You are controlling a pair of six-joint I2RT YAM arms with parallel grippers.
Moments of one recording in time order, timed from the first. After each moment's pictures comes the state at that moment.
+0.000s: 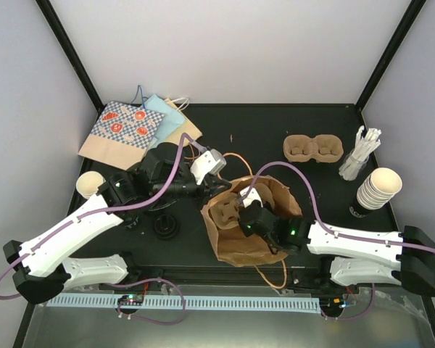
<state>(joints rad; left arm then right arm) -0.91 1.10 1.27 -0.64 0.31 -0.15 1.20 1.12 0.66 -0.33 0.53 0.39</state>
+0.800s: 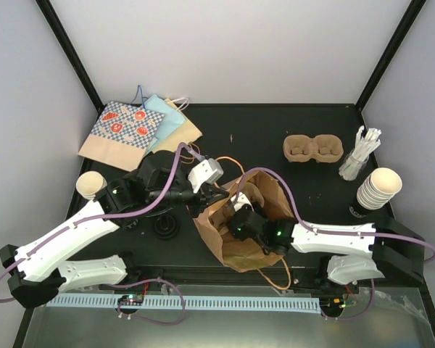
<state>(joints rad) -0.94 1.04 1.19 -0.63 0.35 -0.12 1.20 1.29 0.60 -0.14 0.50 0.35</state>
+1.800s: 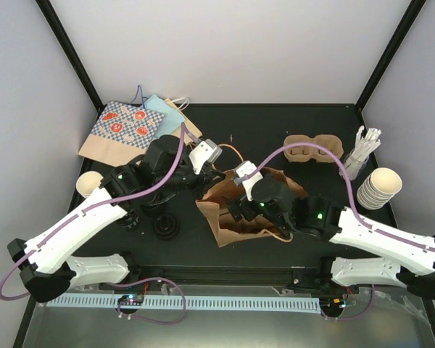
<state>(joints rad) -0.85 1.13 1.30 -0.70 0.25 -0.21 1.20 1.07 1.09 -0.61 0.44 0.19</state>
